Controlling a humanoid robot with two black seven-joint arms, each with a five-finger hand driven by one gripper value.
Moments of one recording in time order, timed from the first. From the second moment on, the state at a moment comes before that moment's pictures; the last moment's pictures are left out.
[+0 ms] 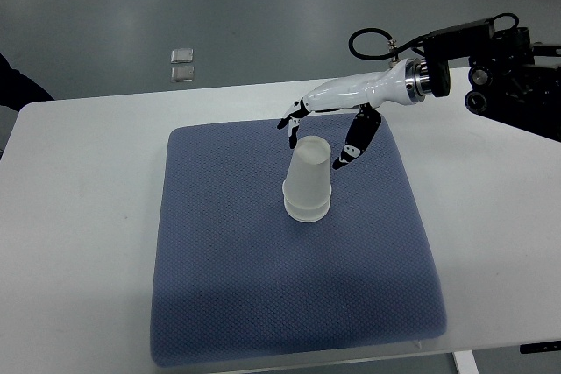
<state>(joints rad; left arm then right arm) 0.00 0.00 -0.05 -0.17 0.05 0.09 -0.05 1.34 -0.51 0.00 1.16 -1.33 0.34 0.44</state>
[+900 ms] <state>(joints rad) 0.00 0.00 -0.05 -0.17 0.05 0.09 -0.05 1.34 -0.45 0.28 0.84 -0.50 0.27 0.38</state>
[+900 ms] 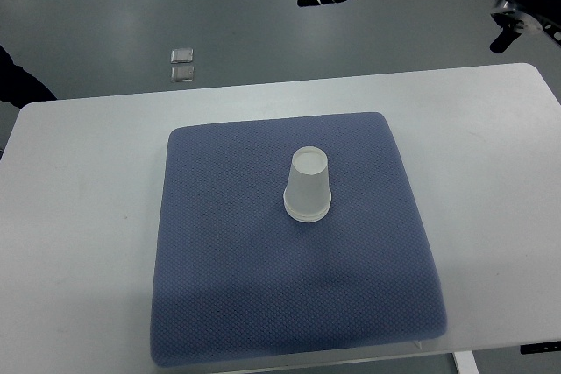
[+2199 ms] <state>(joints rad) 0.00 0.00 -0.05 -0.17 0.05 0.09 -0.05 1.01 -0.28 0.38 0.65 0.26 0.07 0.39</state>
